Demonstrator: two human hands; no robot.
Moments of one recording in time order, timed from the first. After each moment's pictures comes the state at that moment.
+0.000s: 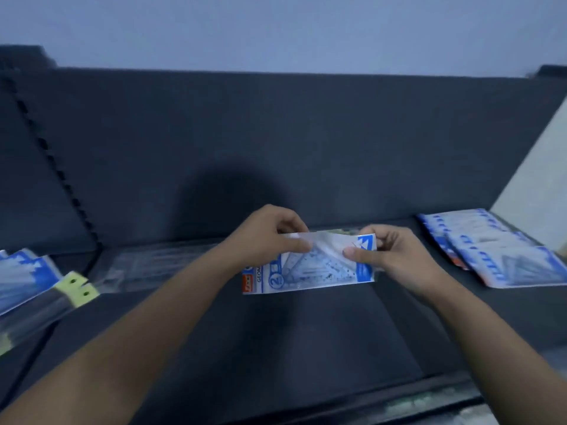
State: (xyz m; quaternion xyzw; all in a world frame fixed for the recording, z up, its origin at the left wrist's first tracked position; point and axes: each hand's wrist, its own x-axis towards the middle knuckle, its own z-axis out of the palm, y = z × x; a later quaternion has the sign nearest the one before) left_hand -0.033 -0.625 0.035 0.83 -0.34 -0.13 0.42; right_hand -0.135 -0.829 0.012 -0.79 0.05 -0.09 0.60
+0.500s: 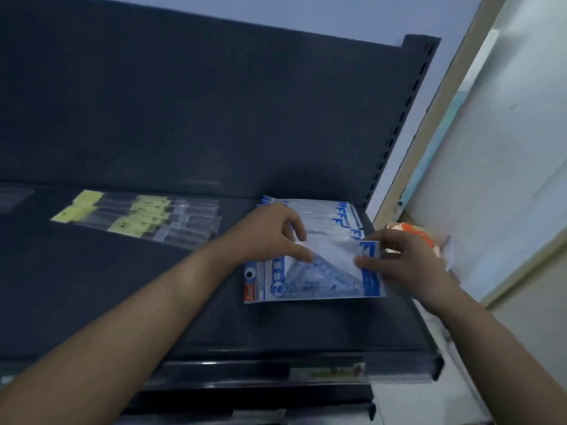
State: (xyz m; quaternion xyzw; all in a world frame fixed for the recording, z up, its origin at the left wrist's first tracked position) left_hand -0.133 -0.995 -0.011 0.89 -0.30 -0.11 0.33; right_hand -0.236 -1.211 -0.015 -0.86 0.10 -0.09 0.49
